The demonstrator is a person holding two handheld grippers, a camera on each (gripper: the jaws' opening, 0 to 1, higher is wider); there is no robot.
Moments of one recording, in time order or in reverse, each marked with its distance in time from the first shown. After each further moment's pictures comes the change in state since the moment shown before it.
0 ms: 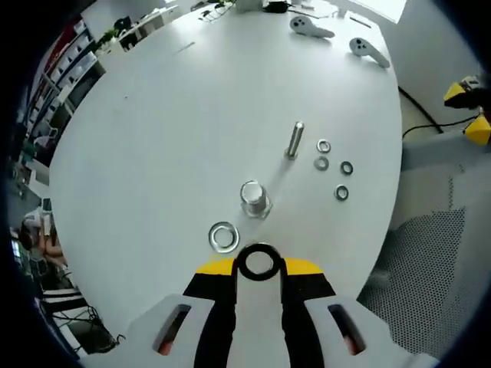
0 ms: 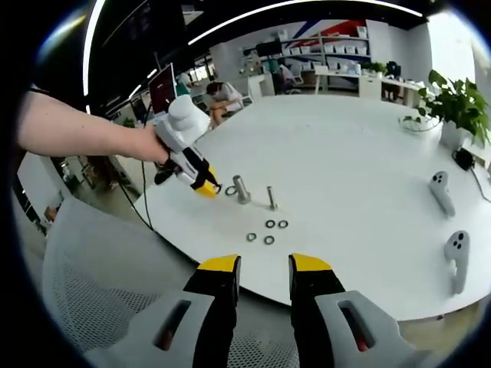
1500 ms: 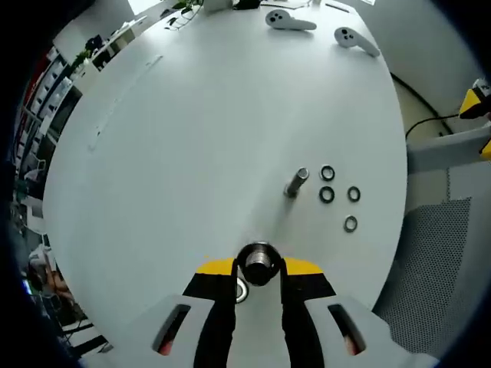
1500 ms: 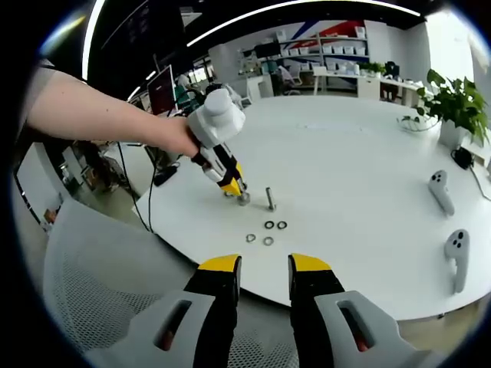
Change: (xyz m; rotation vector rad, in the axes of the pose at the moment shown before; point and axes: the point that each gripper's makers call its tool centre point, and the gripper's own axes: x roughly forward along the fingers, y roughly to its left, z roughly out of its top) left arm 0.036 0.000 0.044 0.148 0.051 -0.036; right arm 0.000 -0.003 0.001 0.009 -0.007 -0.006
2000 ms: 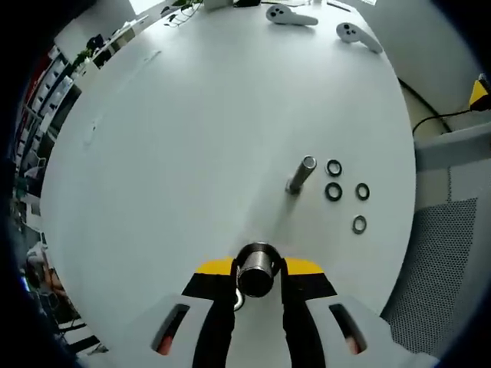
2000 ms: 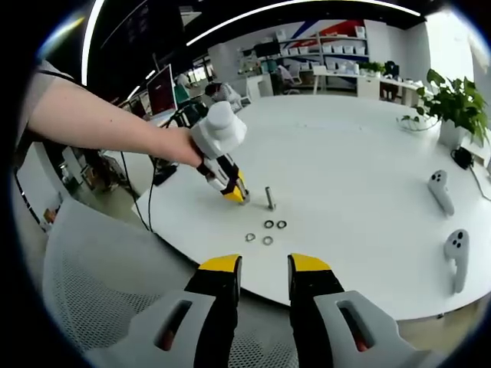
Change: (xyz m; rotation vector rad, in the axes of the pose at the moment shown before) left arm 0.016 0.000 -0.005 -0.030 -0.025 0.002; right arm 0.000 0.000 0.000 -0.002 0.004 0.000
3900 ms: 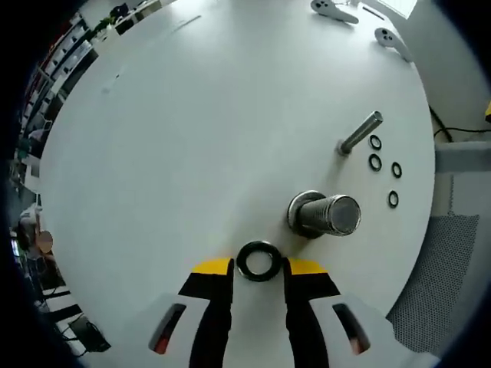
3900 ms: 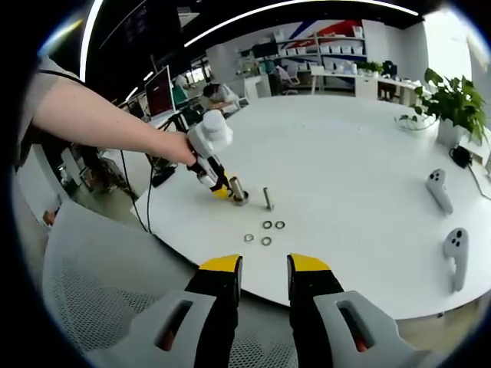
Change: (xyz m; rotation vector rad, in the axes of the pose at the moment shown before) left arm 0.006 0.036 -0.045 -0.141 0.076 0.004; right arm 0.000 -0.002 0.001 0.008 -0.004 -0.008
